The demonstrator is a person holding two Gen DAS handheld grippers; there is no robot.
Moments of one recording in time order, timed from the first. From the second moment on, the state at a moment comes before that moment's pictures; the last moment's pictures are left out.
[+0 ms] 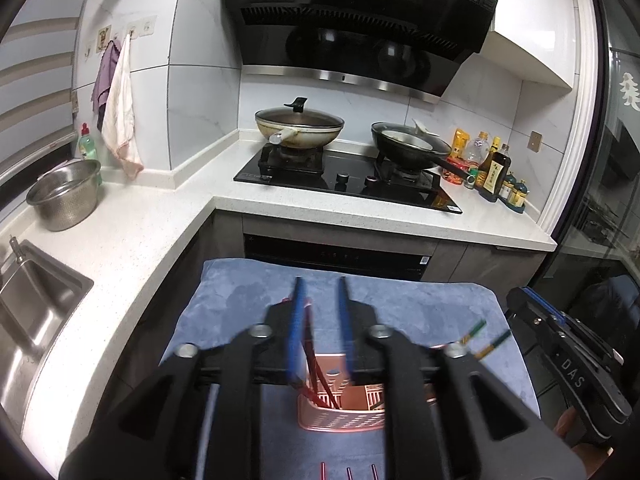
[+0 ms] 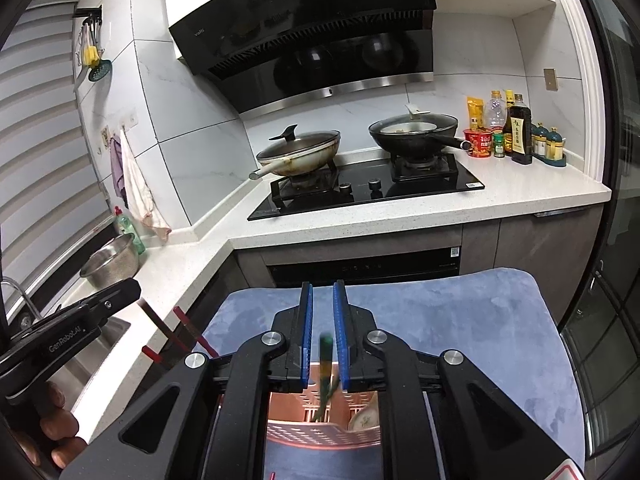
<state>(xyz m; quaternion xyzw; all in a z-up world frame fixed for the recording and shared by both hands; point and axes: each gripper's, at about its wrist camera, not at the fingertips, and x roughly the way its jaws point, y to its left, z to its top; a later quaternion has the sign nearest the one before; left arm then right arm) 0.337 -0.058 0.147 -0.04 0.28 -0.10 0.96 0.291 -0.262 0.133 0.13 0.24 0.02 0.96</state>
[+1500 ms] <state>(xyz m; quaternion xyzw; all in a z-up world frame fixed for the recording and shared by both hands) 0.164 -0.019 -0.032 0.01 0.43 -0.08 0.90 0.079 -0.214 -0.034 0.11 0.43 0.02 0.90</state>
